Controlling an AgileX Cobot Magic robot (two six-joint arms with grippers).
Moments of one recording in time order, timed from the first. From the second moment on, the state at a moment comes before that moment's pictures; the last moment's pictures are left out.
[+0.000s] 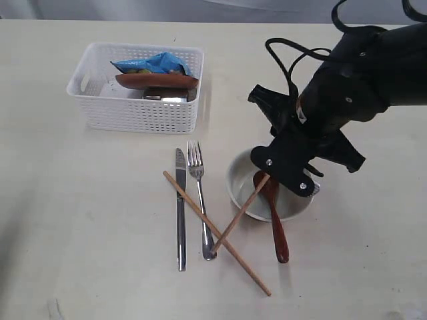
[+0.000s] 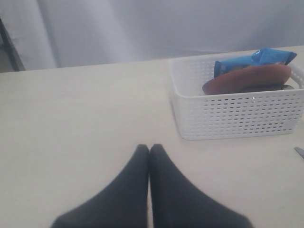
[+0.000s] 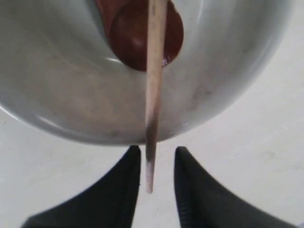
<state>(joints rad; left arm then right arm) -0.15 0.00 0.00 0.06 0.33 -0.02 0.64 1.66 -0.88 -0.40 0.55 -1.59</state>
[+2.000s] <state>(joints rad) -0.15 0.00 0.00 0.06 0.33 -0.02 0.99 1.99 -1.48 -0.02 0.93 0.13</state>
